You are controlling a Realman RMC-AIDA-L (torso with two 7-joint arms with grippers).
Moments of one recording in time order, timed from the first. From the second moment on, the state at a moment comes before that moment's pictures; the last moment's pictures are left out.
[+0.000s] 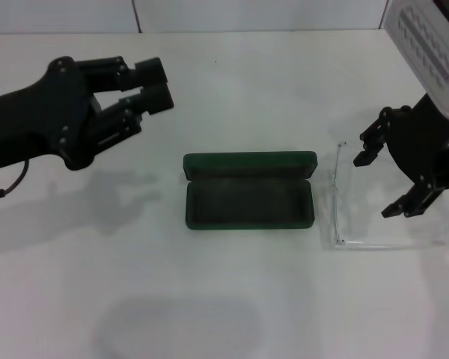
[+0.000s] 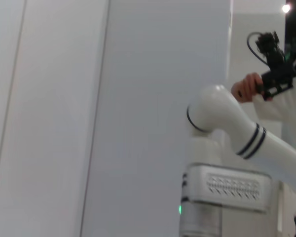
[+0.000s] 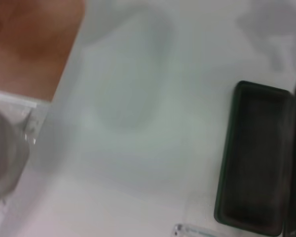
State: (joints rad) left arm -0.33 -2.08 0.88 0.93 1.42 1.88 -1.45; right arm 0.88 2.01 -1.30 -1.37 -2.50 -1.94 1.69
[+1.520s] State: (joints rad) left arm -0.31 -2.09 0.81 0.56 1.37 1.87 -1.18; right arm 0.94 2.03 -1.68 -1.14 -2.58 -1.56 1.16
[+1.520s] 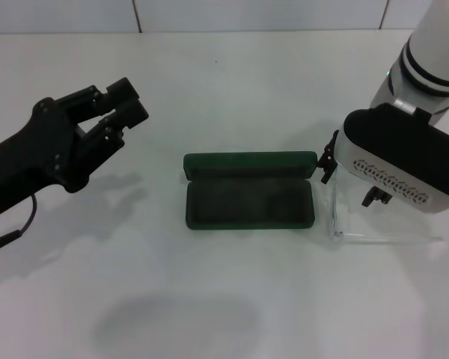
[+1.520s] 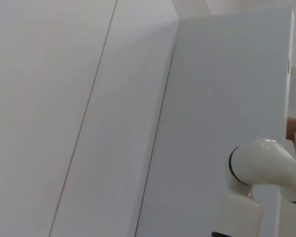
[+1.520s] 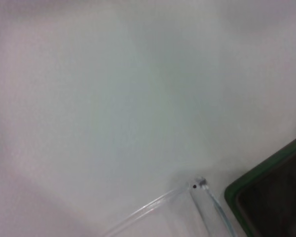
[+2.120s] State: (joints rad) left arm -0.31 -2.09 0.81 0.53 1.36 1.87 -1.14; right arm 0.95 2.03 -1.68 -1.14 -2.57 -1.55 1.15
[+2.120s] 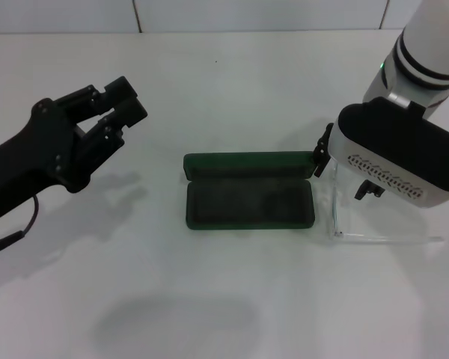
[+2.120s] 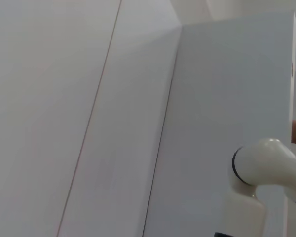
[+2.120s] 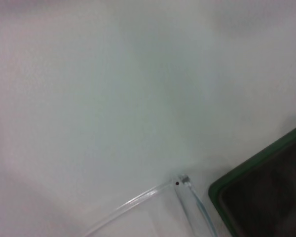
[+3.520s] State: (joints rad) left arm -0.30 -2.09 0.81 0.51 1.35 1.86 -1.13; right arm 0.97 2.03 -1.72 -1.10 -2.56 -1.50 1.14
